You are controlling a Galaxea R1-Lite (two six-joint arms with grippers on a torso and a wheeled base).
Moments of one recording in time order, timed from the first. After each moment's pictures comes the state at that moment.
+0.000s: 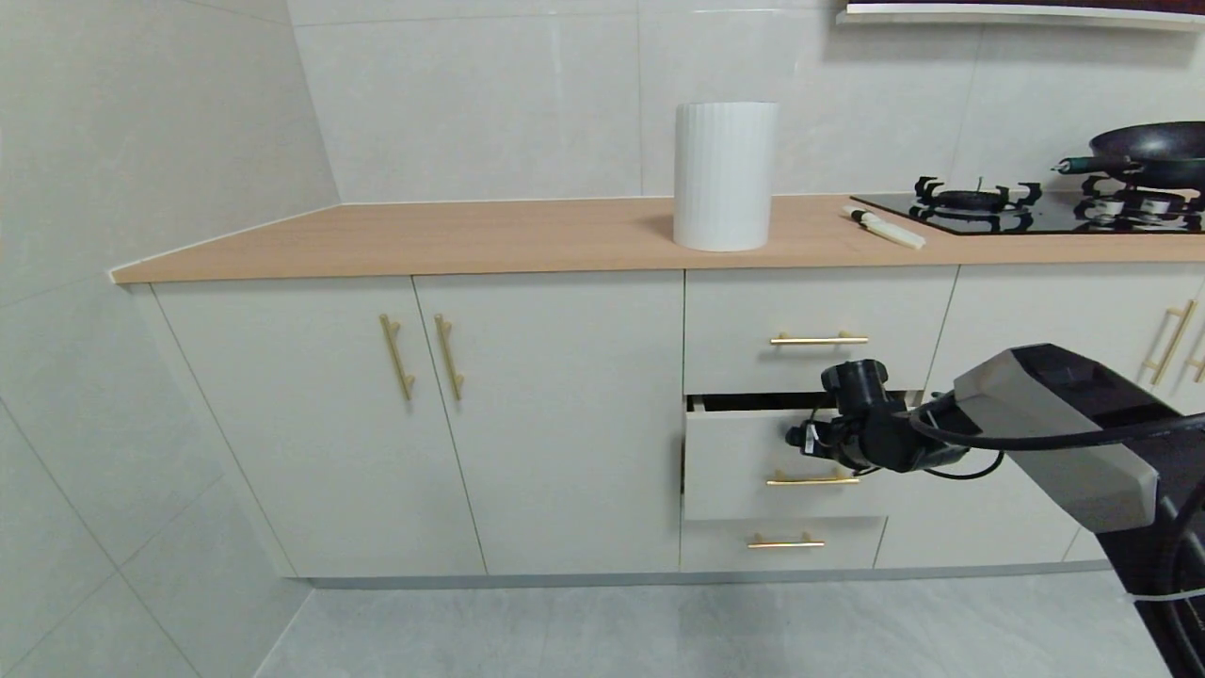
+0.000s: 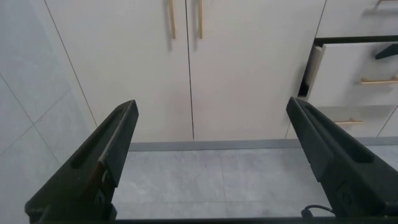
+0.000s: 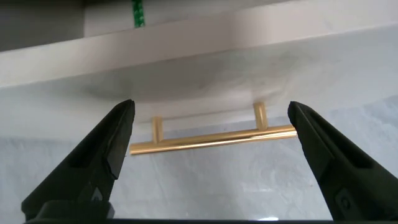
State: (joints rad) left arm 0.01 0.00 0.00 0.00 -0.01 0.01; right arm 0.20 2.58 -1.62 -0.27 -0.19 0.31
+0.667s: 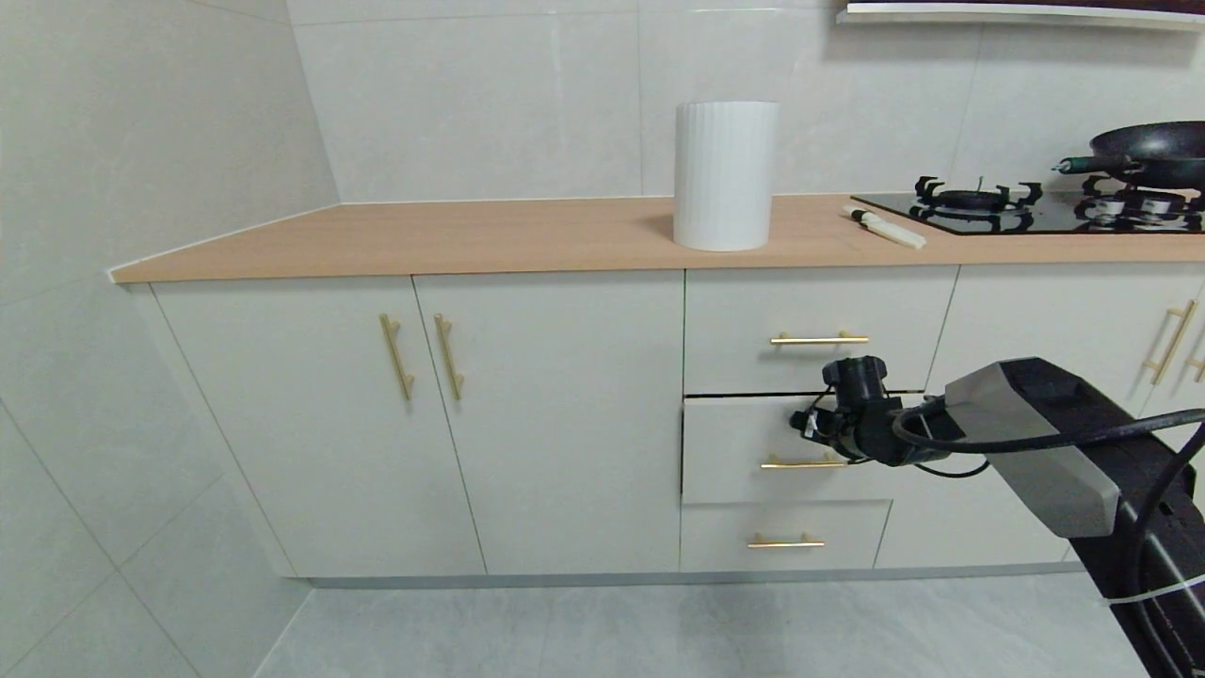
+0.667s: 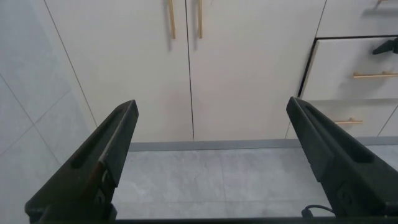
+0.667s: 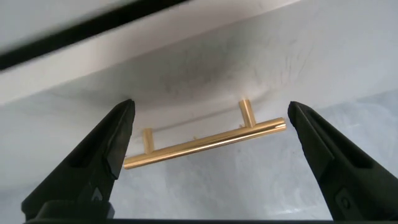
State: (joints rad) left arm 0.01 0.00 0.00 0.00 -0.01 0.01; right arm 0.17 2.68 -1.79 -0.26 -0.21 0.43
